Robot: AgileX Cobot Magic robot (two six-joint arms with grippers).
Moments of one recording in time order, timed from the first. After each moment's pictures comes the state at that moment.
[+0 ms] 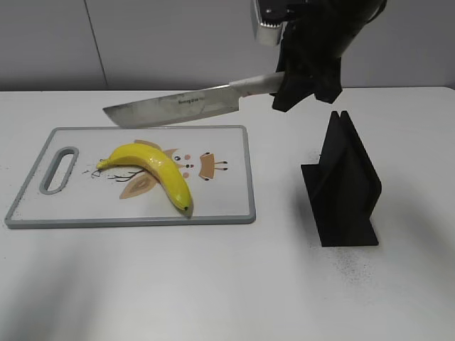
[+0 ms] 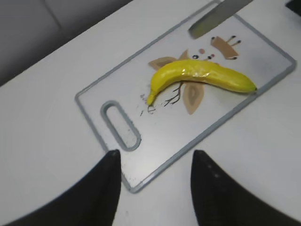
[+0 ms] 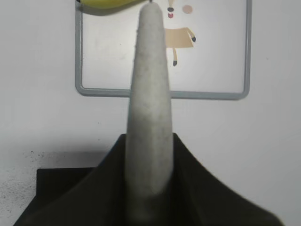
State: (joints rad) left arm 0.03 1.06 -1.03 -0.47 0.97 1.07; right arm 0.38 1.95 -1.73 0.32 1.11 -1.30
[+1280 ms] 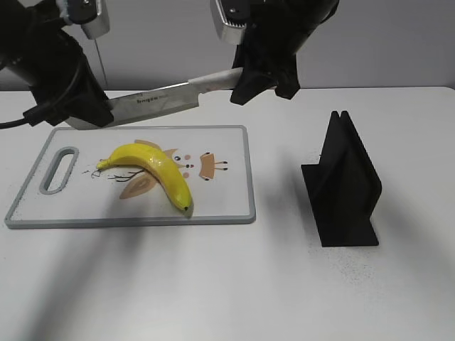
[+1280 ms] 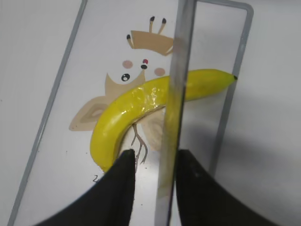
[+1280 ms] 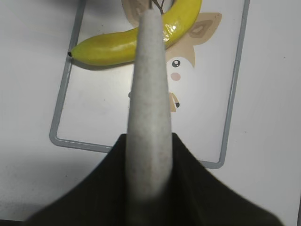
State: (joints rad) left arm -0.21 1.72 -1.34 -0.48 0.95 1.45; right arm 0.44 2.08 -1.88 0.43 1.10 -1.47
